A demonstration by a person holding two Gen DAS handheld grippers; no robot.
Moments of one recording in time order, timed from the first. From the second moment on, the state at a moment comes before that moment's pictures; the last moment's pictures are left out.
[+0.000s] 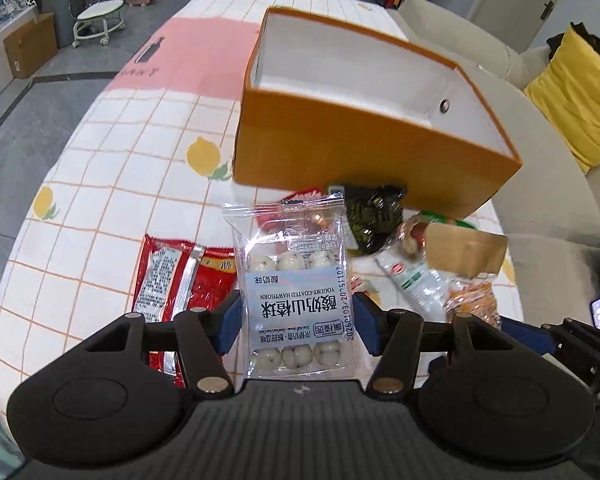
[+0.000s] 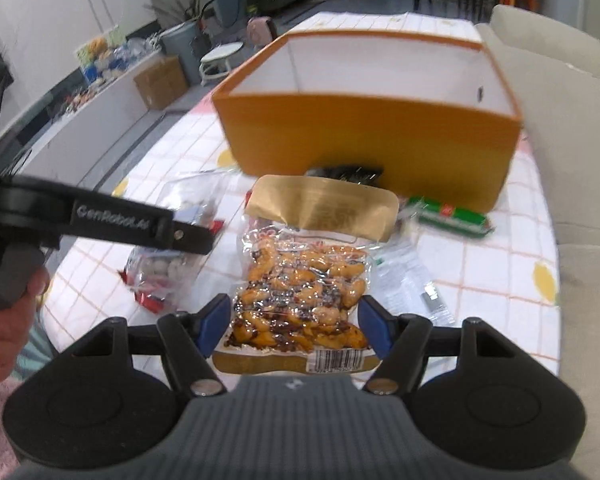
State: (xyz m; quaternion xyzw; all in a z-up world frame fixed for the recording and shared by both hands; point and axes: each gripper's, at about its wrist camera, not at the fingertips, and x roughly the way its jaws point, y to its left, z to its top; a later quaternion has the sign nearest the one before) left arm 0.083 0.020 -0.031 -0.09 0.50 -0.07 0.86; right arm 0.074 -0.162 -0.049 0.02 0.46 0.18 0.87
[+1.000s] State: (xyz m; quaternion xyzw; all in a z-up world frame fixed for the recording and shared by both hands) left arm 0.173 -0.039 0.076 -0.05 0.43 -0.16 0.89; right arm 0.155 -0.224 0.049 0.01 0.36 0.13 0.92
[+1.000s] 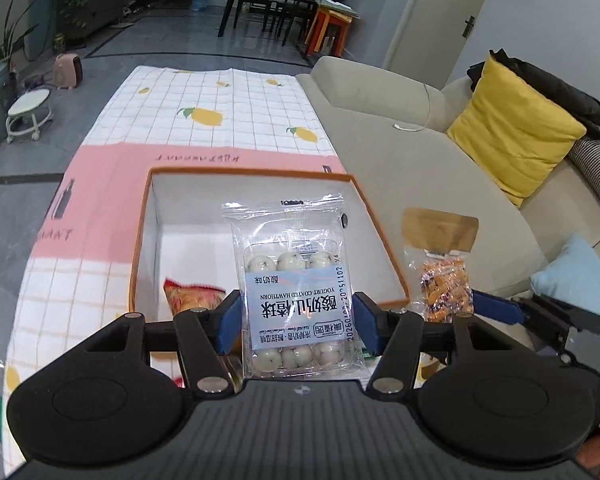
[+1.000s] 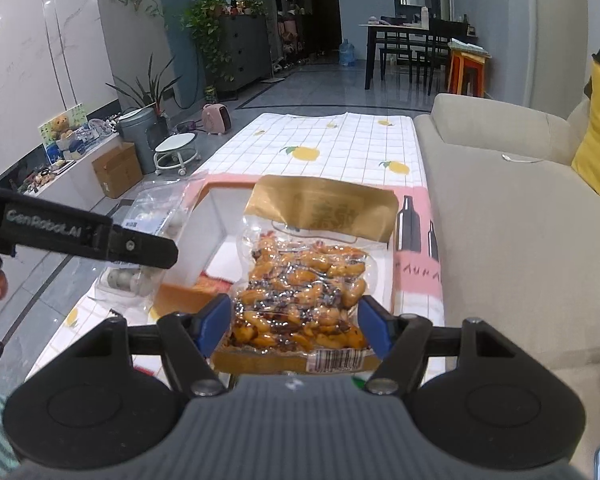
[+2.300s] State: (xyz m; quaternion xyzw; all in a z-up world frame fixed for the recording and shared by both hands) left arm 0.316 -0.069 -0.066 0.08 0.62 -0.11 0.77; right arm 0.330 -0.175 -0.063 -0.13 0.58 0.13 0.79
